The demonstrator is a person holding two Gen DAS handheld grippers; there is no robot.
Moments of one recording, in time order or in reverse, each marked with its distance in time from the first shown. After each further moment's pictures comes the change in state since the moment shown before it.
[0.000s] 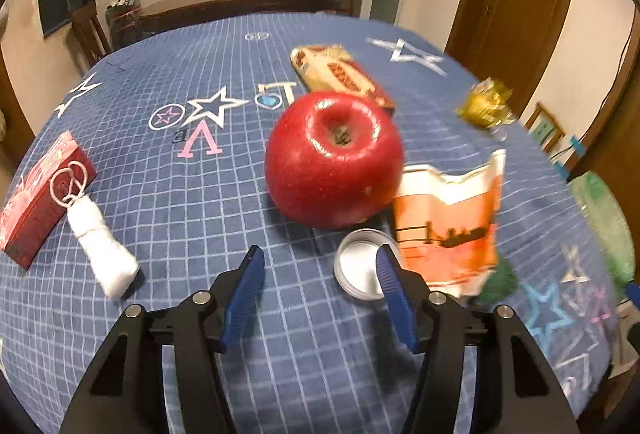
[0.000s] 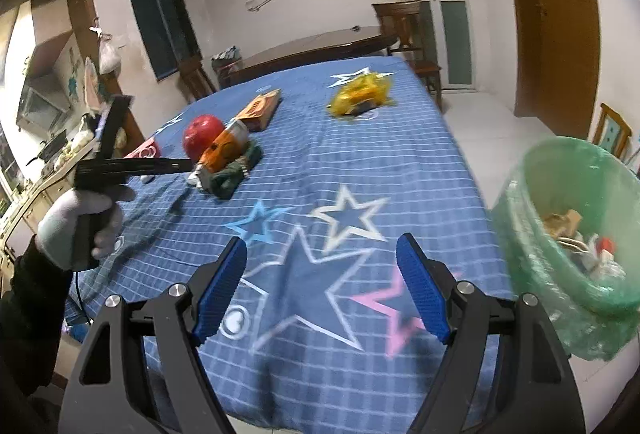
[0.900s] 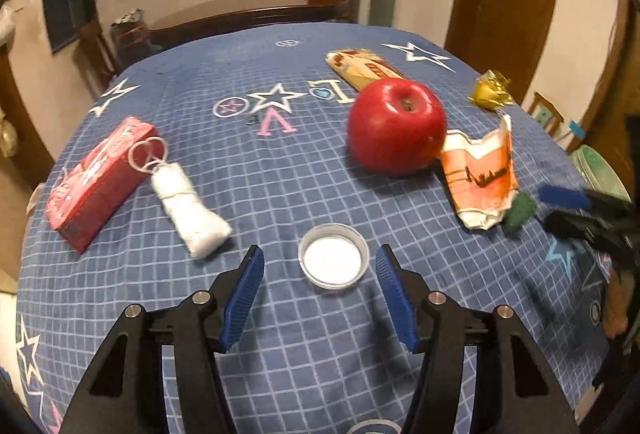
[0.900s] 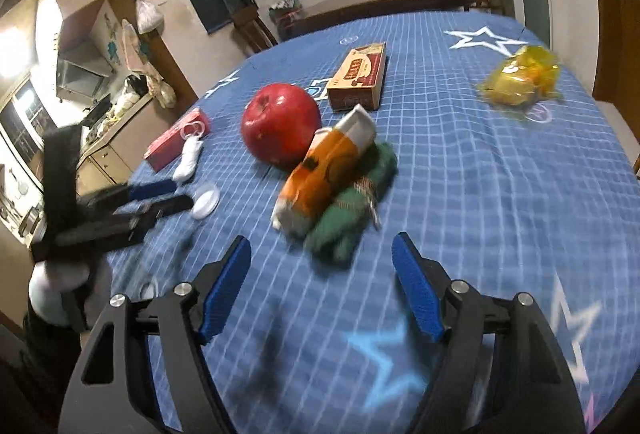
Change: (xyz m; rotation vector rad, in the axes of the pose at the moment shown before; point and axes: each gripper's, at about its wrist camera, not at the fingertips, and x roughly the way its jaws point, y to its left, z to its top) left arm -0.043 0.053 -0.038 0.064 -0.045 0.013; right arm 0.138 0.070 0.069 -0.029 0.222 0.220
